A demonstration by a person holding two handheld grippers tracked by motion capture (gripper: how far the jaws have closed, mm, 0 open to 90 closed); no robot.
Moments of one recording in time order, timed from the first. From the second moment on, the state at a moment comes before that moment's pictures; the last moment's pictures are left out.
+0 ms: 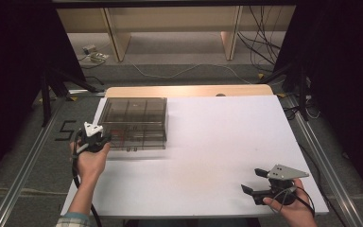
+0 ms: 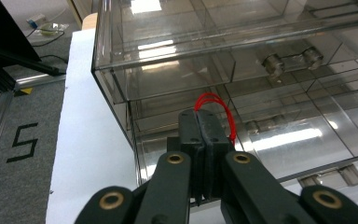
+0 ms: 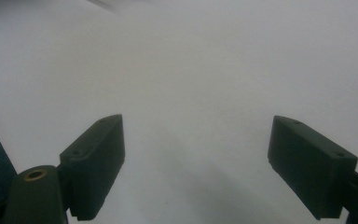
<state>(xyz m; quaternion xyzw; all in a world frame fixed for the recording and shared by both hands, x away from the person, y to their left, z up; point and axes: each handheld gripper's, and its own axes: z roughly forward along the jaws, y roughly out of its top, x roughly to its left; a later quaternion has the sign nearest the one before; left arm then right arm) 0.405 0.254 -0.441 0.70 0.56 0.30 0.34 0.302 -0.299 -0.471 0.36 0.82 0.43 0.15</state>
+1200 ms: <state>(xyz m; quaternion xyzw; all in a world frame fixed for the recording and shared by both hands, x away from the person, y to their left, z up) 0.413 0.253 -0.449 0.72 0.54 0.32 0.29 0.302 -0.299 -0.471 0.36 0.81 0.43 0.16</state>
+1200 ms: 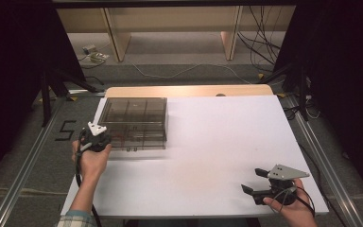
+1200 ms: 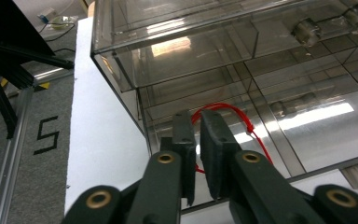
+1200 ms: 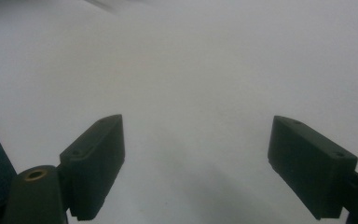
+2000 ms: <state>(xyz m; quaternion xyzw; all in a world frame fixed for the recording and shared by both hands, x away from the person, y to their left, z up) 0.405 0.246 -0.434 0.69 0.56 0.31 0.35 0.302 -0.299 -0.470 0.36 0.81 0.43 0.16</state>
